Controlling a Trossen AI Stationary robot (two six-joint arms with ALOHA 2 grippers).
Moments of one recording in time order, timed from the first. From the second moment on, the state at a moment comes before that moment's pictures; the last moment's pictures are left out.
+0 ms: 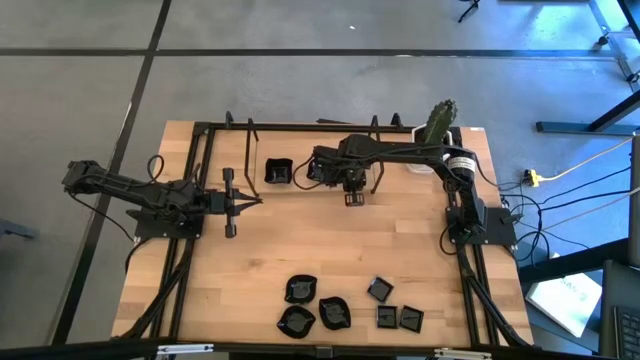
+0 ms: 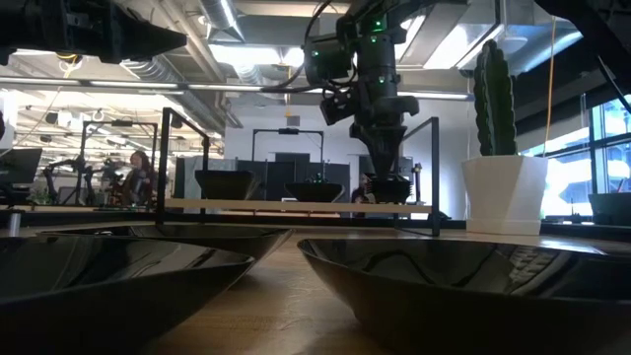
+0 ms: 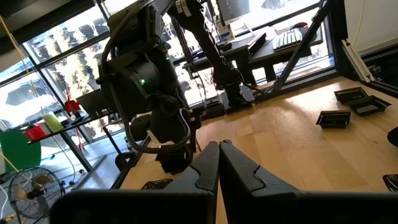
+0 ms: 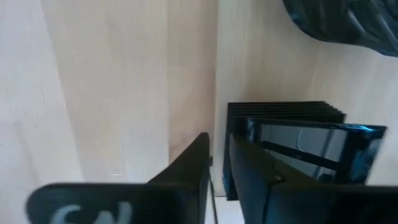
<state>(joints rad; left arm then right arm) -0.19 0.45 0.20 0.26 -0.32 0.36 -0.24 1.97 1.74 -1.26 0.09 -0.31</state>
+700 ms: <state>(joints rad) -0.19 0.45 0.20 0.26 -0.32 0.36 -0.24 1.97 1.72 -1.24 0.14 -0.30</state>
